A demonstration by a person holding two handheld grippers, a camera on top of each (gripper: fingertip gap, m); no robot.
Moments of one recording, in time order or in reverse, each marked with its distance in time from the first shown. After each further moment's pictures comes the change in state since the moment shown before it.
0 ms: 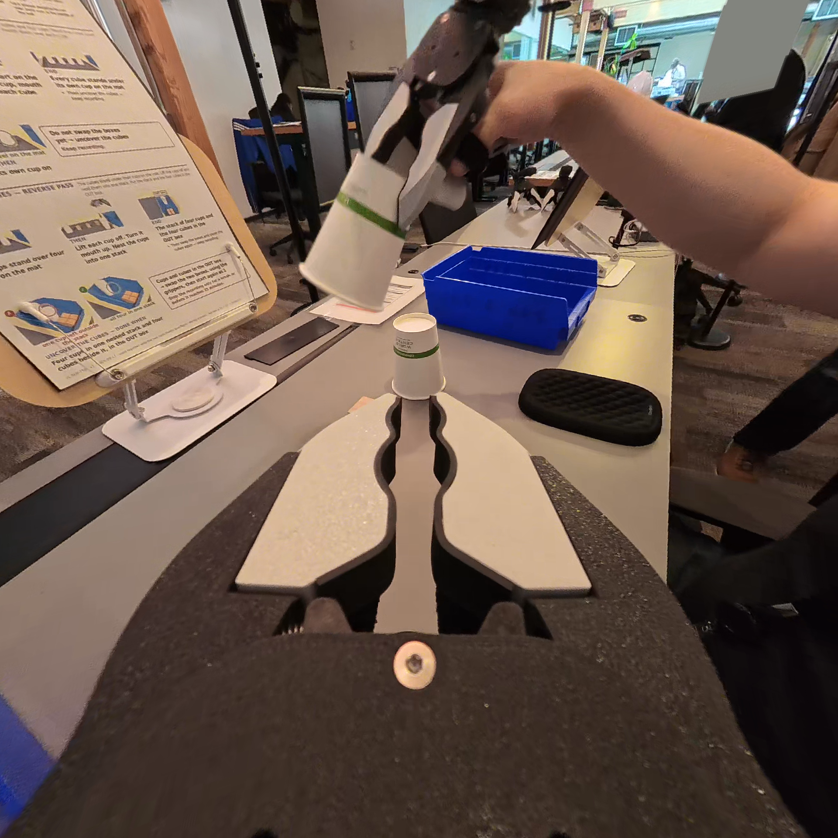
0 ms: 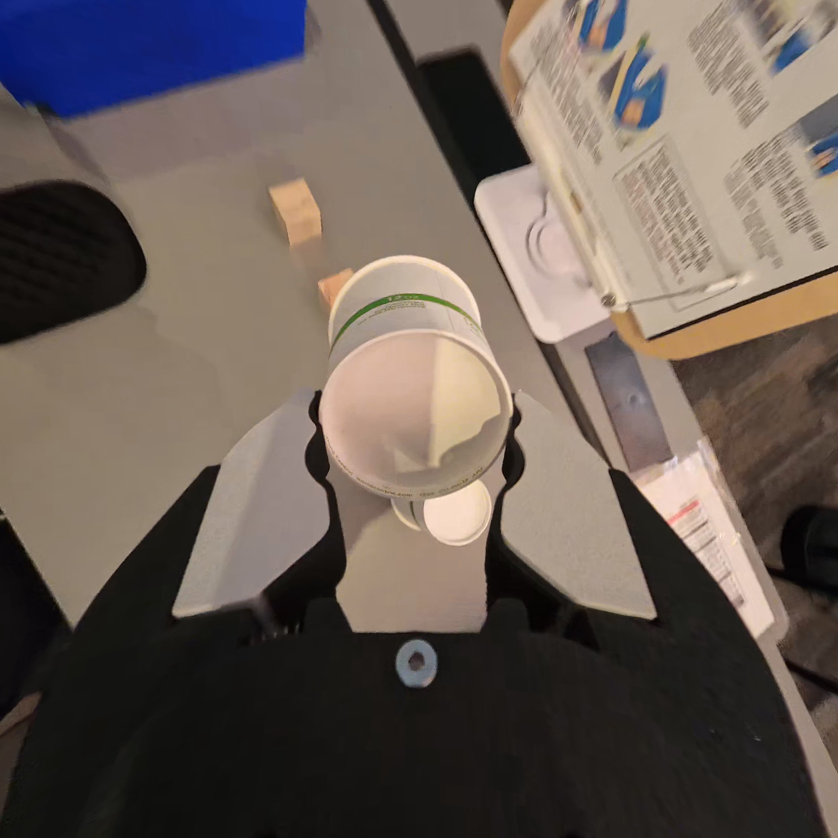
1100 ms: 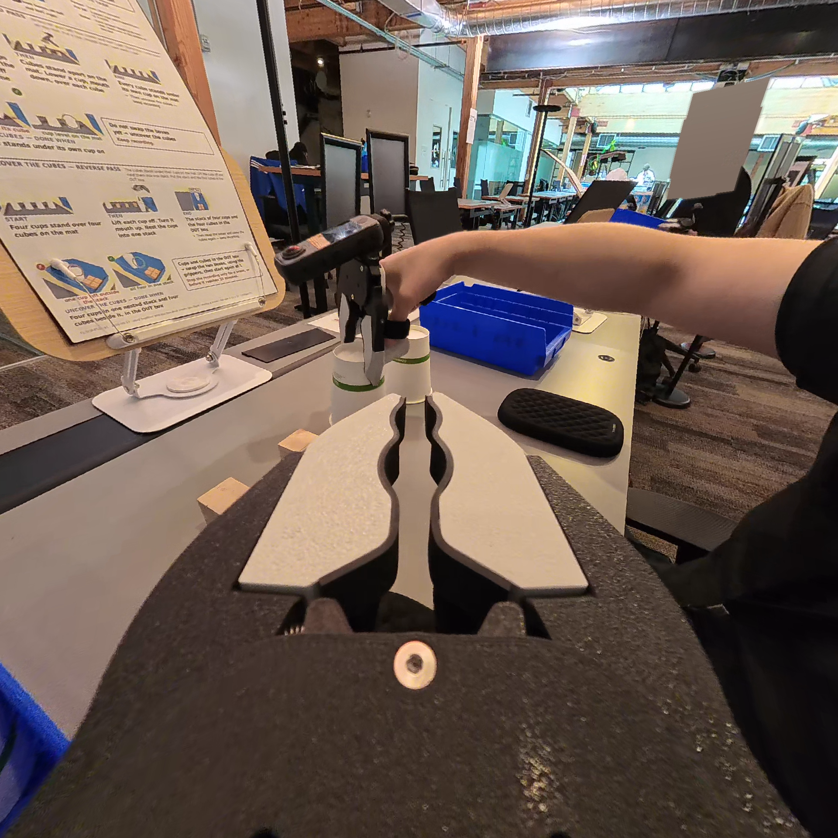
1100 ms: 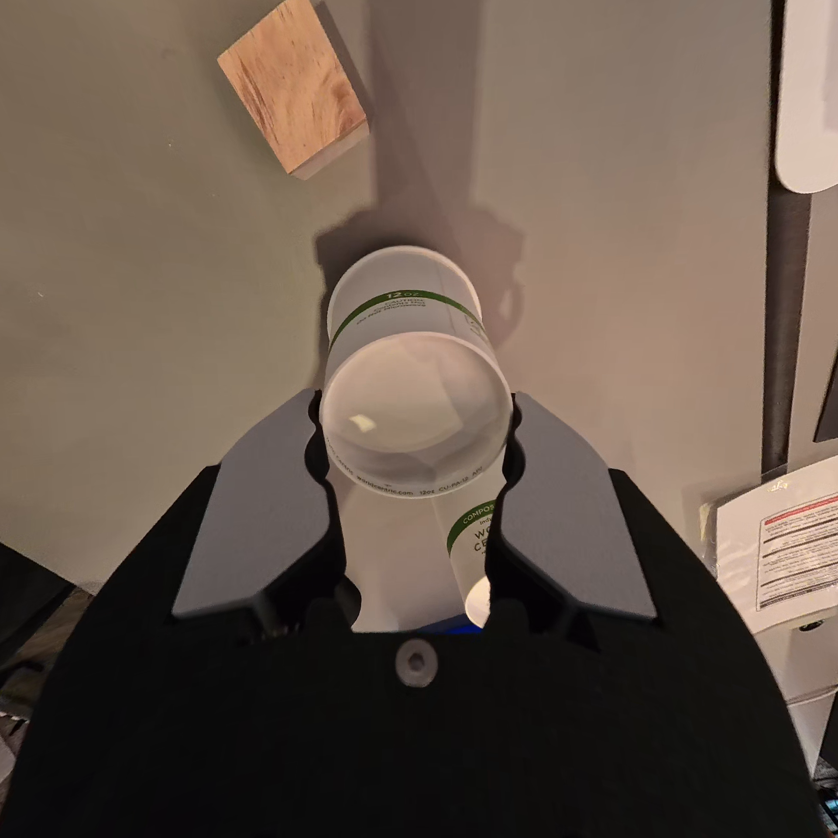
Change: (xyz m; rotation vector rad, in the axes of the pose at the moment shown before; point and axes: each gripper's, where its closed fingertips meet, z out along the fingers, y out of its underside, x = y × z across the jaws) left arm -0.003 0.017 -0.051 0.112 0.000 -0.110; right arm -0.025 0.082 0.160 -0.583 -0.142 0.034
